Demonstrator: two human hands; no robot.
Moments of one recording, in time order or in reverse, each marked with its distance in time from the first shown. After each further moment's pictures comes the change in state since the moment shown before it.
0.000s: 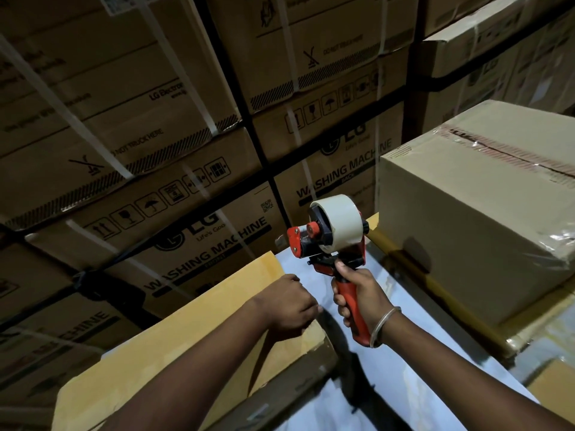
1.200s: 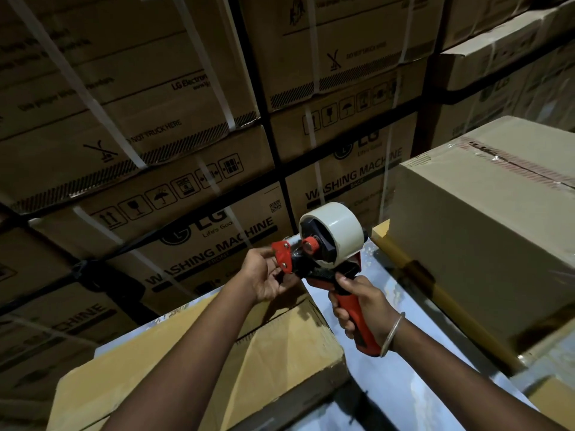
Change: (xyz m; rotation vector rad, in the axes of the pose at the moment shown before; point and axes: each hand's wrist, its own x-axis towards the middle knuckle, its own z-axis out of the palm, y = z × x) left_hand -0.024 -0.056 -0.022 -2.447 0.313 -0.848; right_hand 0.011 0.007 0.014 -0.083 -0.248 -0.035
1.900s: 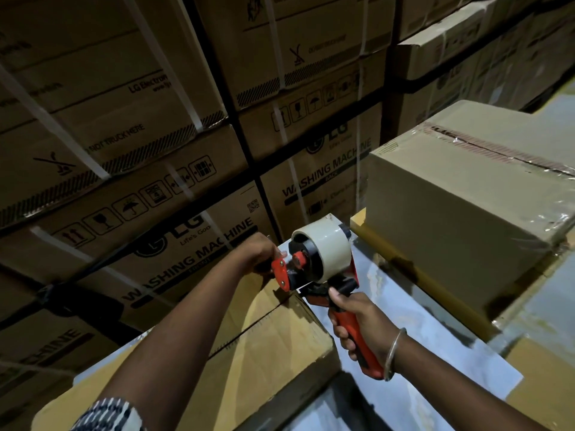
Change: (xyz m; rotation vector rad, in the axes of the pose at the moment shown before) left_hand 0.019 0.027 0.037 1.189 0.251 0.232; right_hand -0.044 0.016 0.016 0.007 0.193 0.131
